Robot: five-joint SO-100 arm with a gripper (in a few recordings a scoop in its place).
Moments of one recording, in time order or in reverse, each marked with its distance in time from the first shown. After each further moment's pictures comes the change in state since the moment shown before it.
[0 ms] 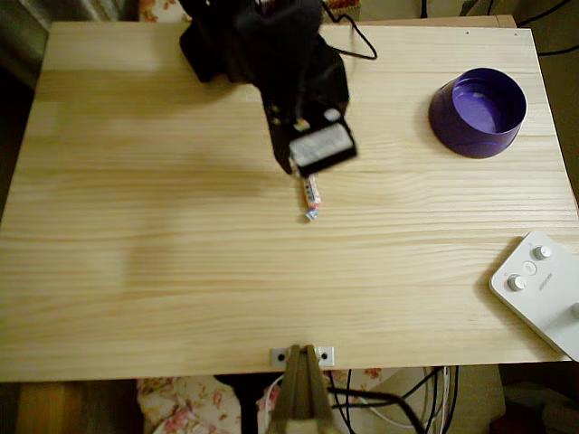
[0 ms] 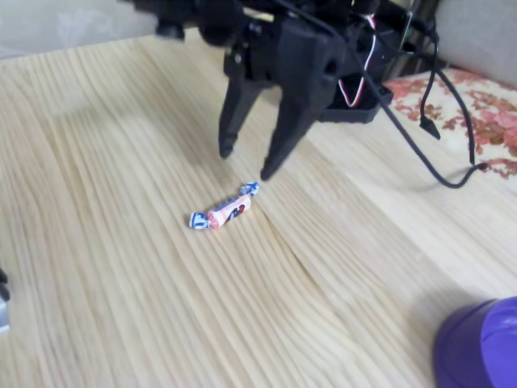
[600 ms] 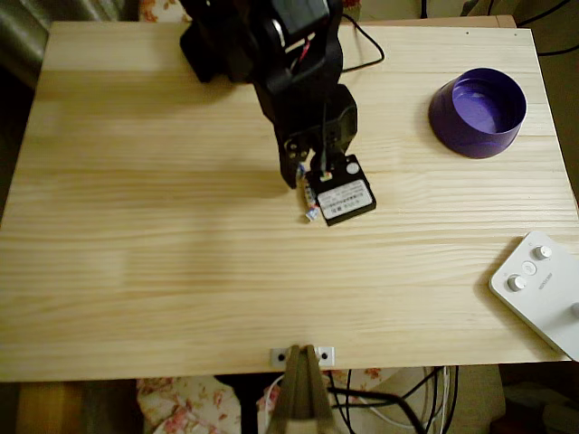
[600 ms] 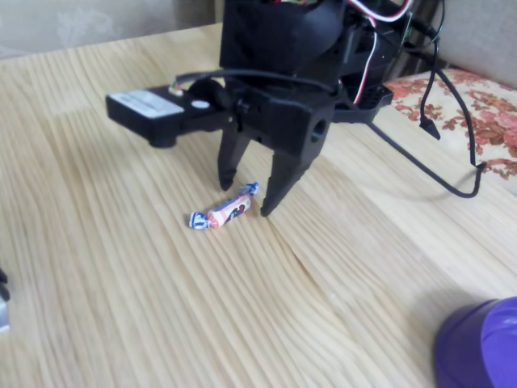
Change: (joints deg) arm 0.7 -20.0 -7.0 -4.9 -2.3
